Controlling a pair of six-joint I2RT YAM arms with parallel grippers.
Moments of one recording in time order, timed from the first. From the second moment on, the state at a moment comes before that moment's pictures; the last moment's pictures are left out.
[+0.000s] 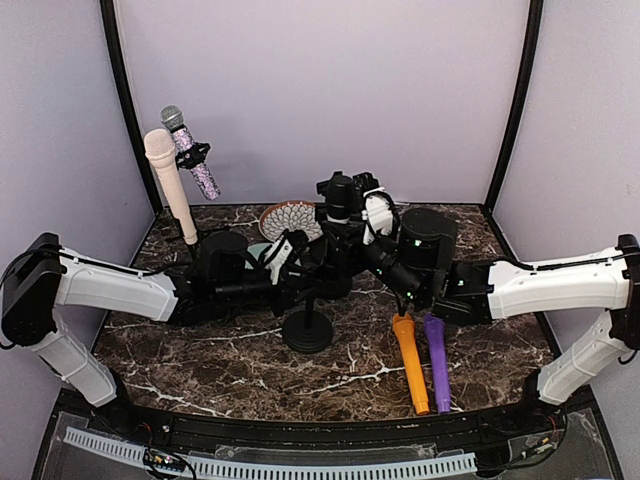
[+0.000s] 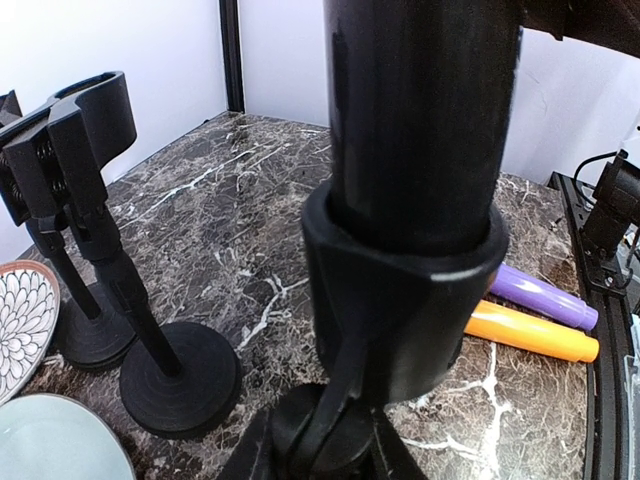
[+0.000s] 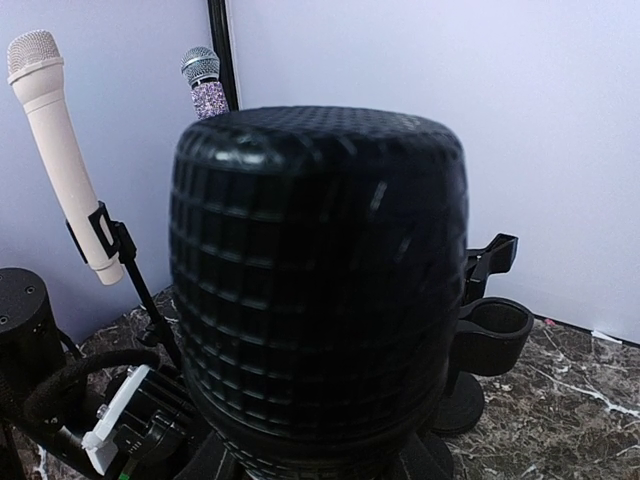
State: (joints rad) left arm -0.86 1.54 0.77 0.45 0.22 0.06; right arm 1.13 1.44 0.97 0.44 0.46 0.09
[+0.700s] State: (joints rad) left arm -0.87 1.54 0.75 0.50 0.23 0.06; right arm 1.08 1.35 0.90 0.45 0.26 0.07
